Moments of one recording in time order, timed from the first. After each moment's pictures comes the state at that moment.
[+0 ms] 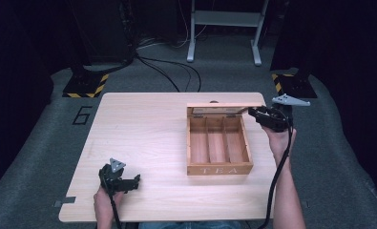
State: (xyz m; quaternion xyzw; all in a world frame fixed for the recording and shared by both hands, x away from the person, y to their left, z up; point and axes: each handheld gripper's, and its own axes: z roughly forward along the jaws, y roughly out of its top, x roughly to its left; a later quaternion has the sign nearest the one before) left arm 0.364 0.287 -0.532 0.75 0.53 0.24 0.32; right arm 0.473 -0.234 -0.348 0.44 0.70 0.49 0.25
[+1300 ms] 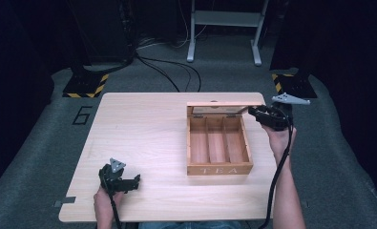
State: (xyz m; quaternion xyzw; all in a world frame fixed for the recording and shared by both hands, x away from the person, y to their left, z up) left arm 0.363 0.288 -0.531 0.75 0.53 0.24 0.31; right arm 0.476 -0.235 -0.347 0.44 0.71 0.49 0.25
